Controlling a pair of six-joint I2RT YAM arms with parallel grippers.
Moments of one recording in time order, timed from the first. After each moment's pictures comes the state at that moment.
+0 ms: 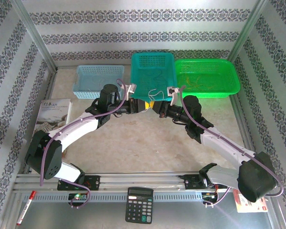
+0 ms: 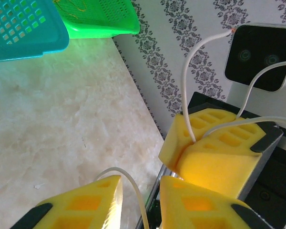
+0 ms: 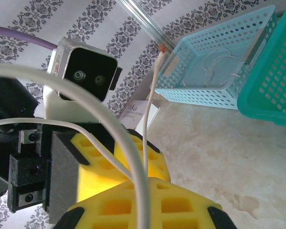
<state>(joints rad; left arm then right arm) -0.51 1.46 0.97 0.15 0.74 -0.77 0.50 1.16 0.68 0.32 -0.53 0.73</state>
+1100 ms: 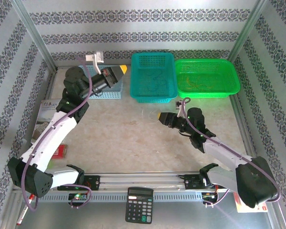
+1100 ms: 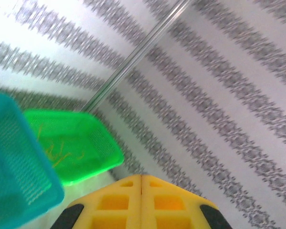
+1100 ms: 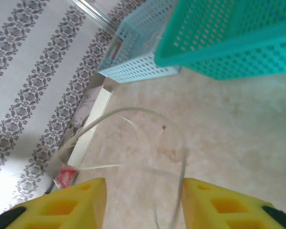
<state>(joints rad) -0.34 1.23 1.24 0.14 0.56 -0.80 0.40 1.10 0.42 0.35 -0.49 0.73</state>
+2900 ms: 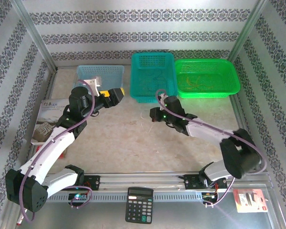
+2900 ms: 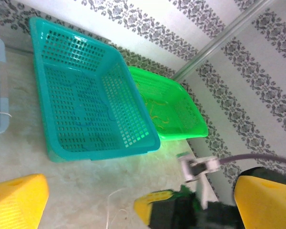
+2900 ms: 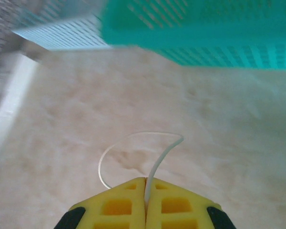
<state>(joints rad) -0.32 1.06 0.88 -0.04 0.35 -0.63 0.57 1.41 0.77 0.06 -0.23 0.56</state>
